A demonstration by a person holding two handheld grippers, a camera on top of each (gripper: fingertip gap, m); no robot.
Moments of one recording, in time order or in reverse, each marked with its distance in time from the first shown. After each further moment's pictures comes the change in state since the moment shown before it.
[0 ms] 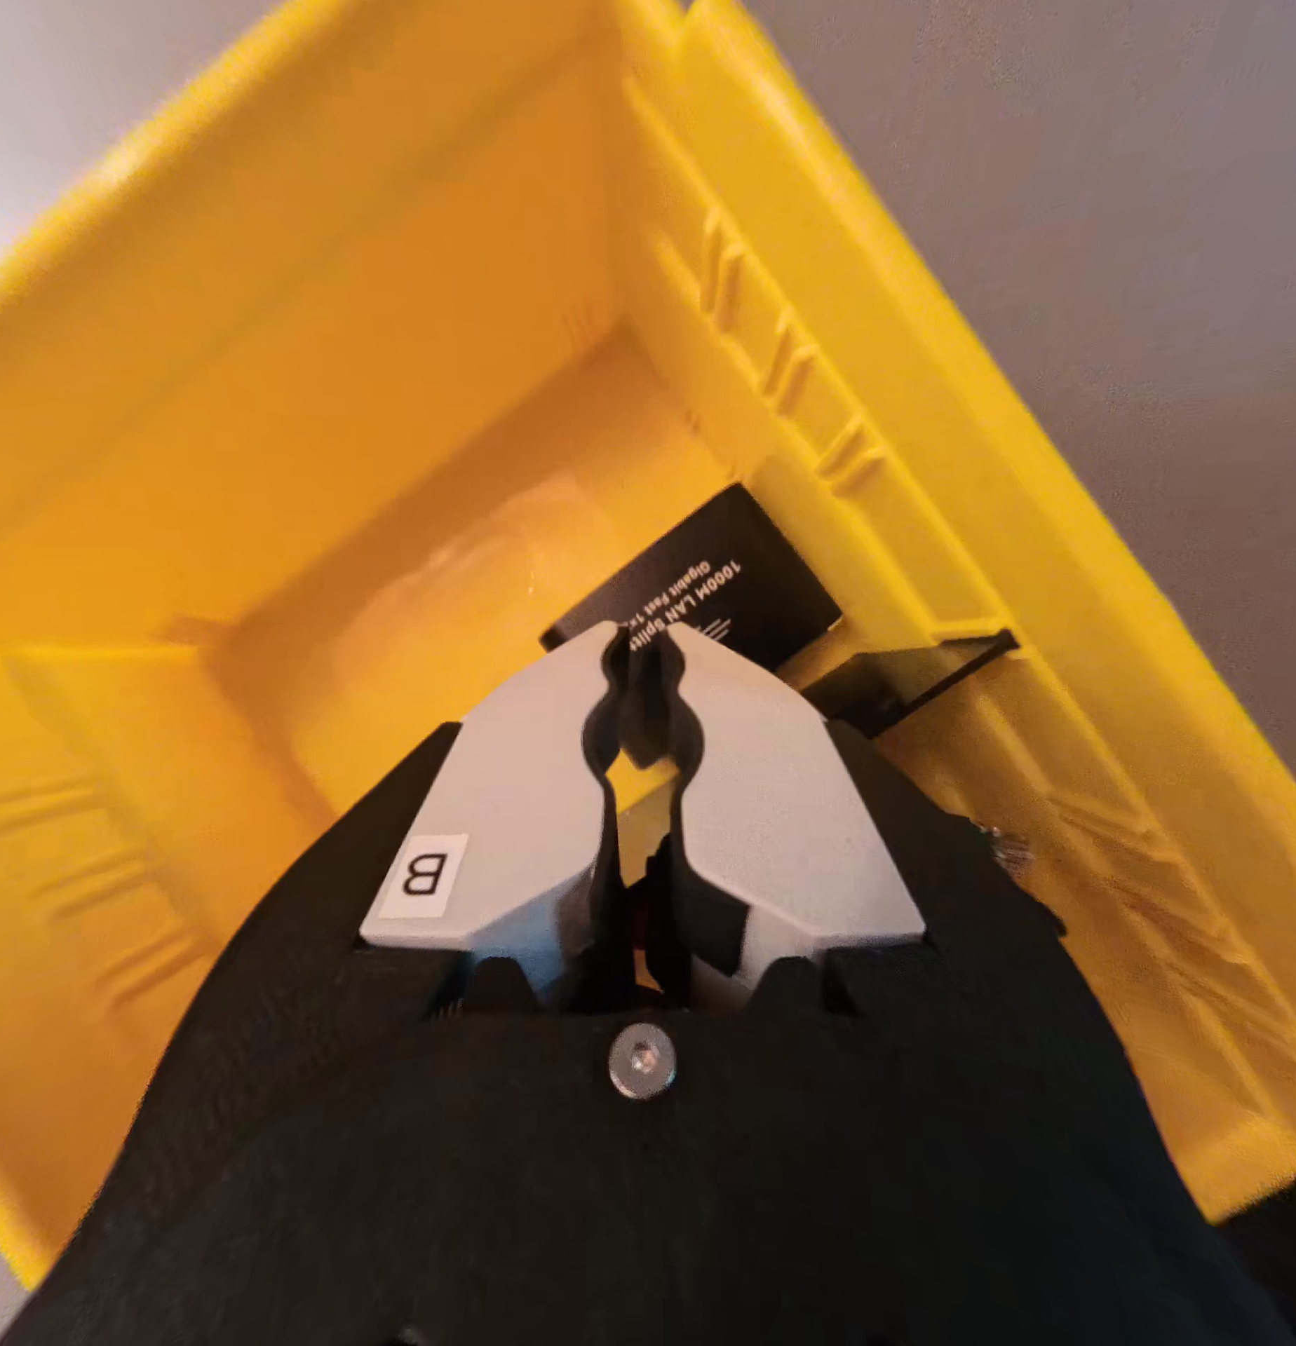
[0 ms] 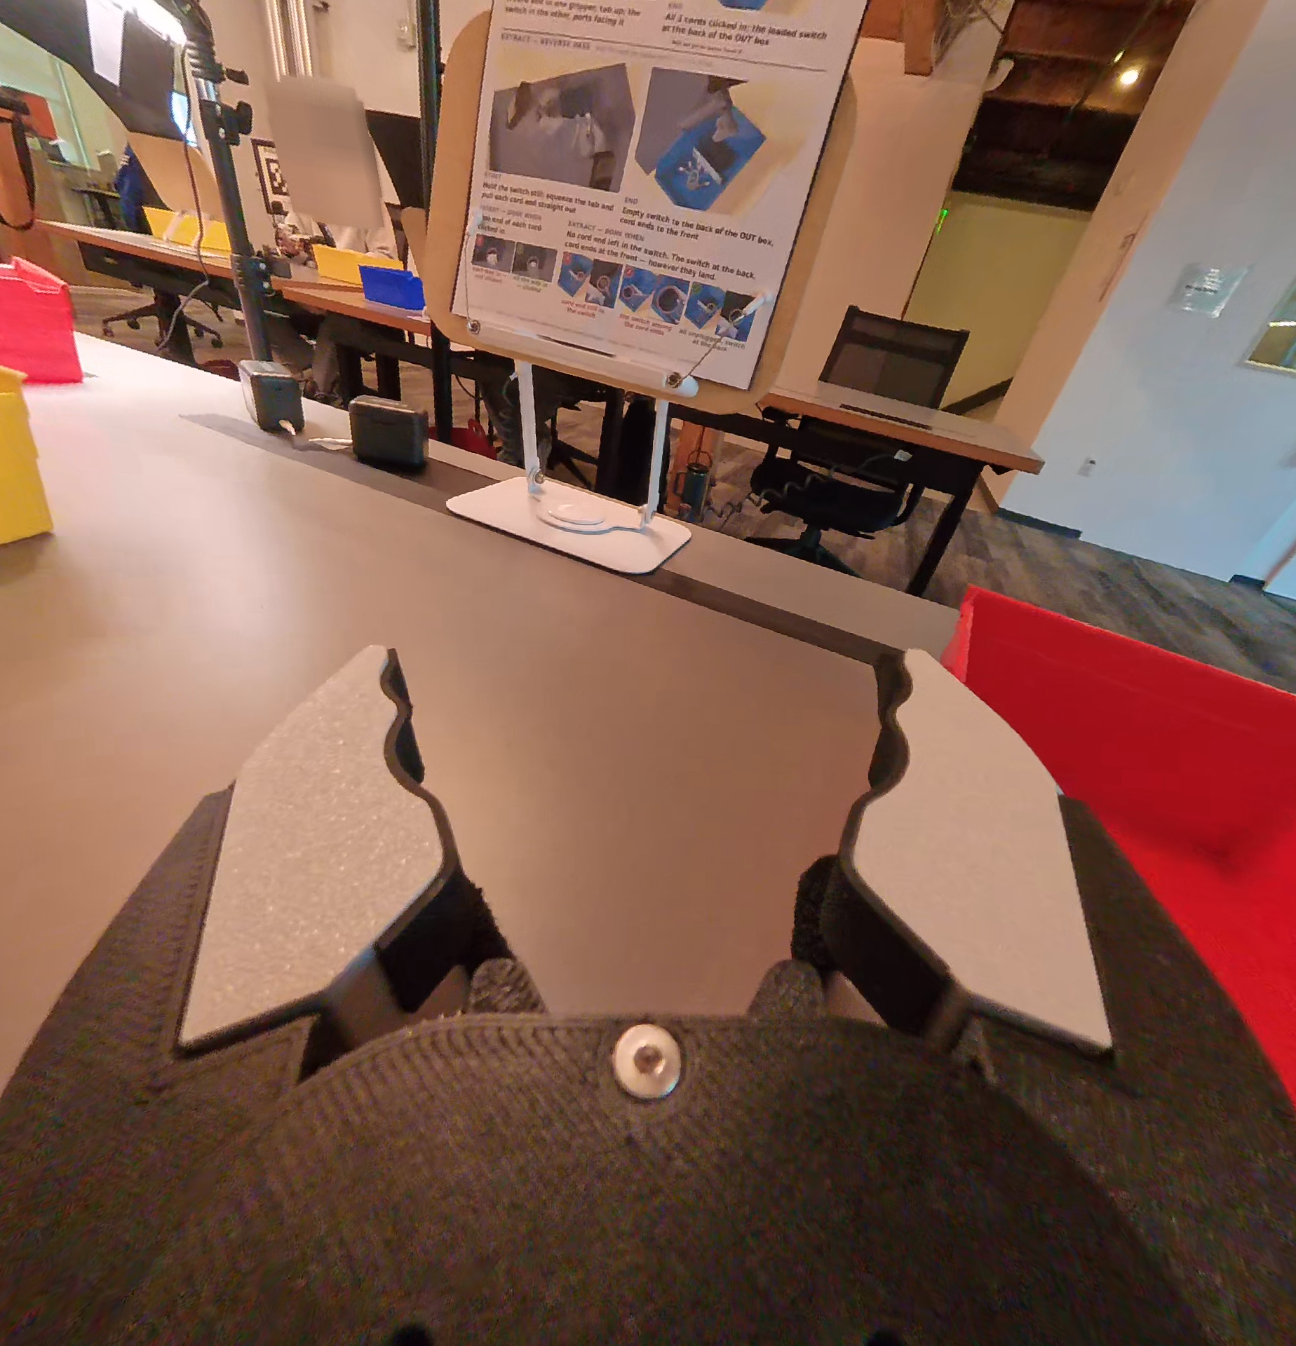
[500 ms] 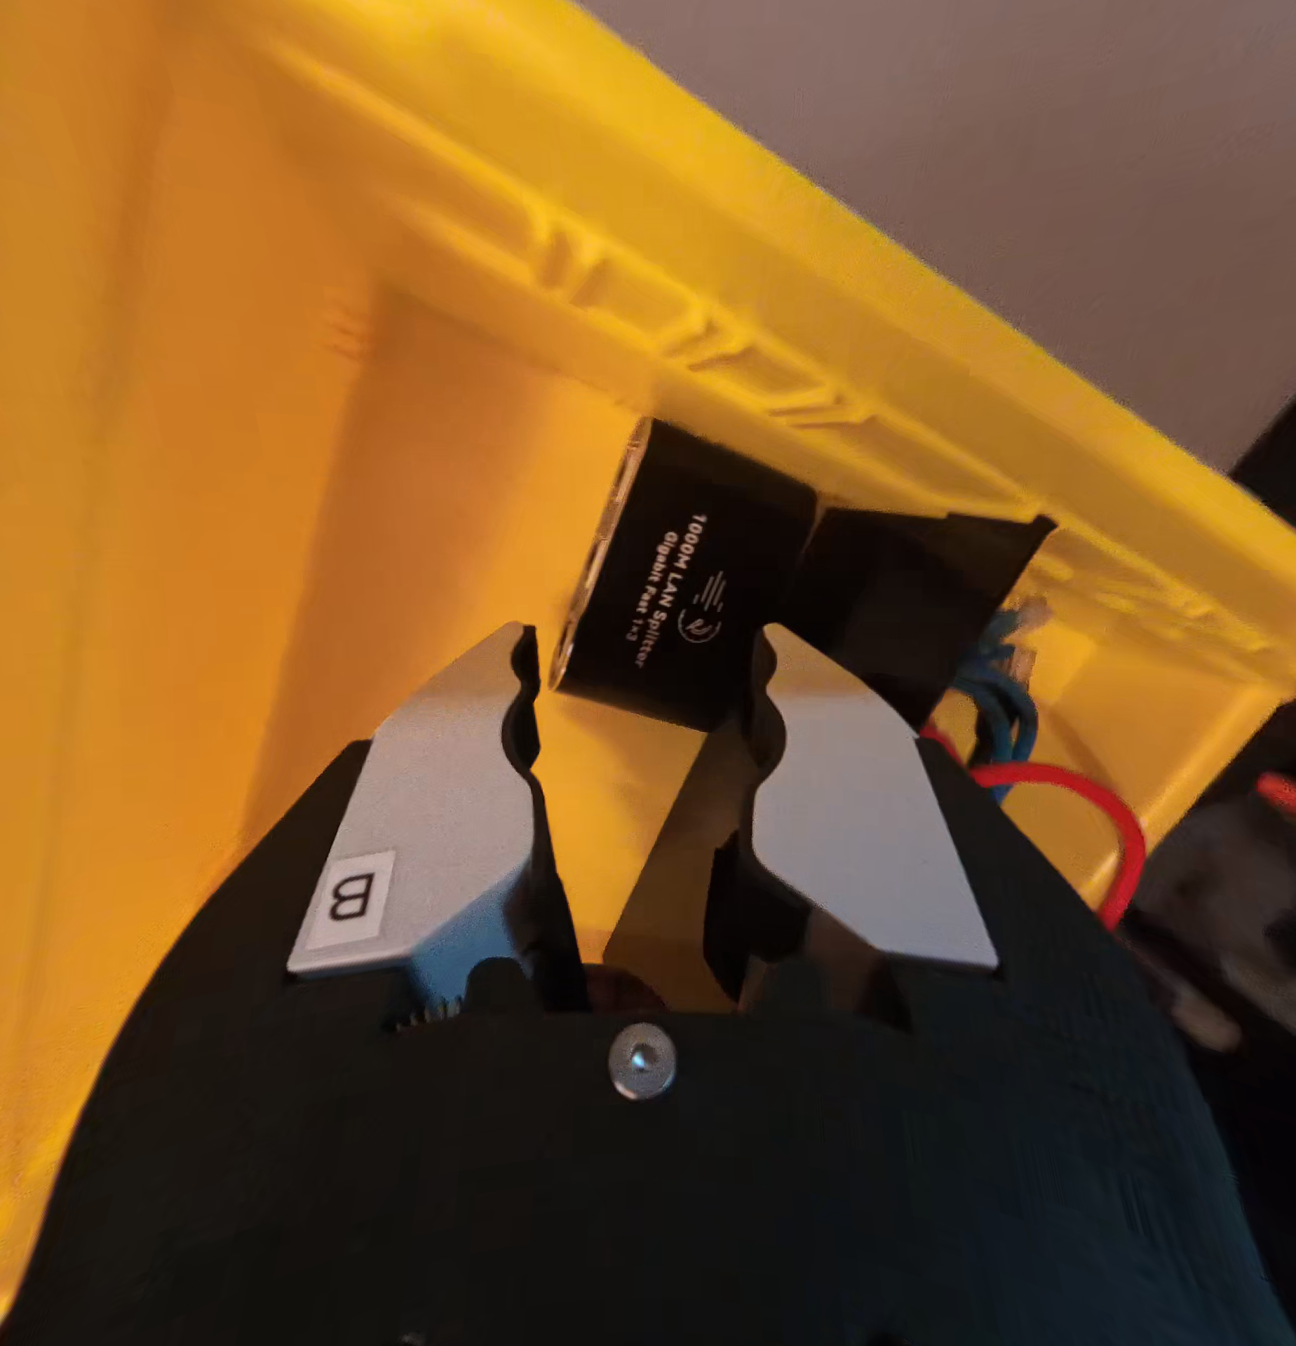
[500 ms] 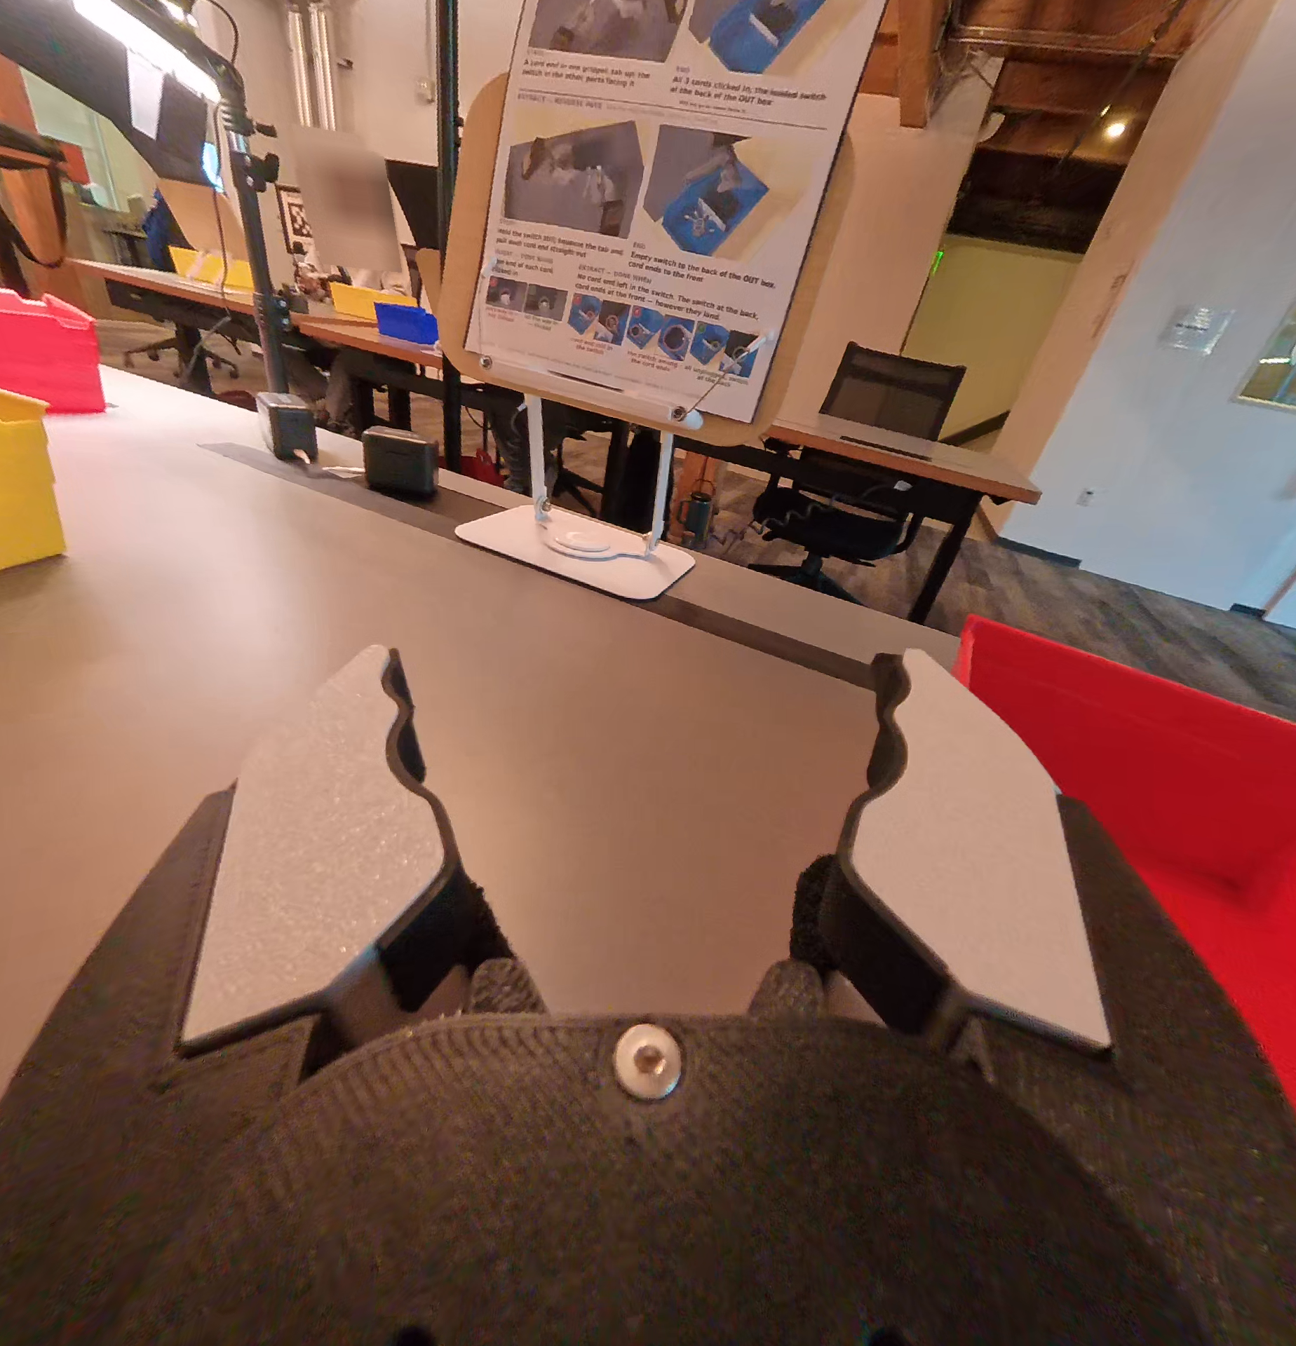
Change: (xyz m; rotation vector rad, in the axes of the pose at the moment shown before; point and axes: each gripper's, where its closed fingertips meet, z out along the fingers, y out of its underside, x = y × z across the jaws) left arm 0.000 0.011 0.007 -0.399 0.434 0.377; right arm -0.003 -0.008 -0.001 0.045 -0.008 -0.002
